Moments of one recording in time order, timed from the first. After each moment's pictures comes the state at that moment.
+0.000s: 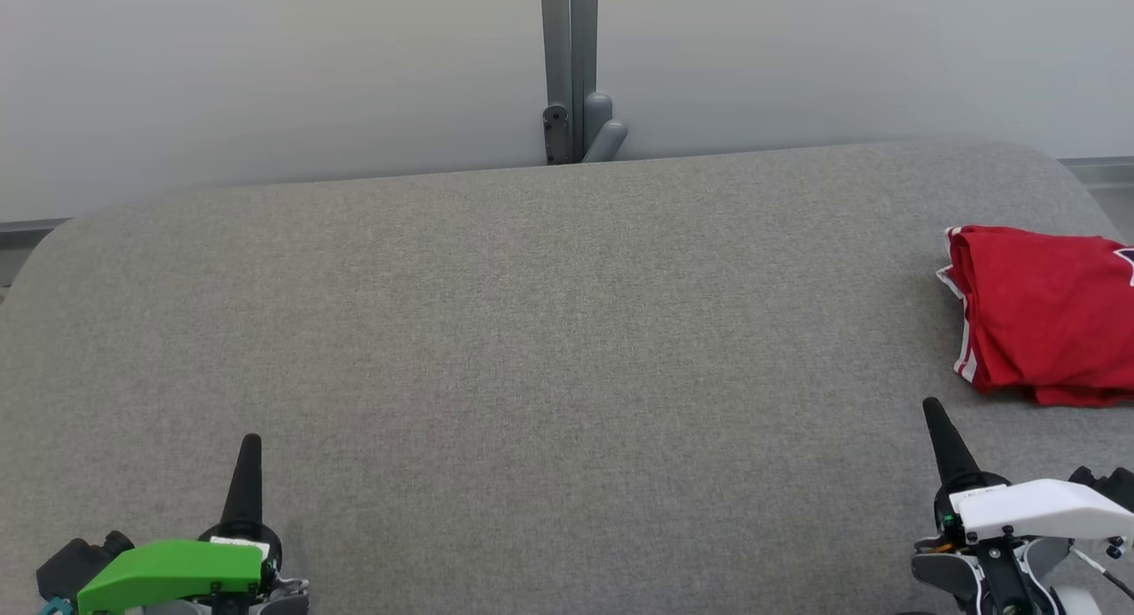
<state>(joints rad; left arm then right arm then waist) -0.03 0.04 0.08 0.26 -1.28 -0.12 0.03 -0.05 -0.04 -0.11 0.25 1.24 0.13 0.03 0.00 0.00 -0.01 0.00</state>
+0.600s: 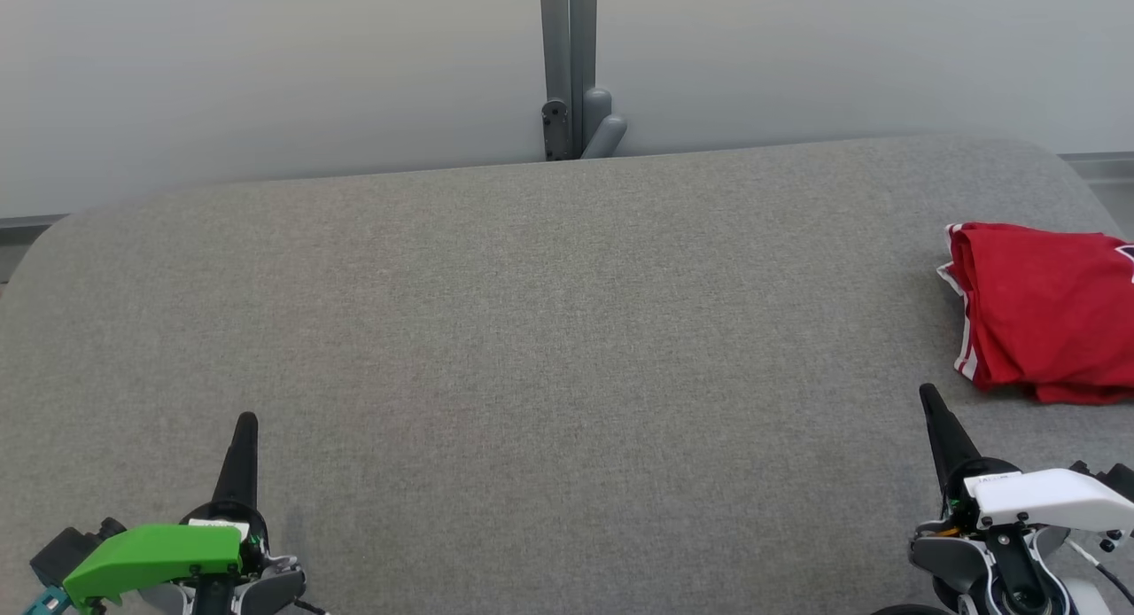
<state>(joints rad) -0.07 0.05 0.09 0.26 -1.43 -0.12 0.07 -0.07 -0.05 -0.11 0.24 1.40 0.13 0.06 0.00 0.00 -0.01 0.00</state>
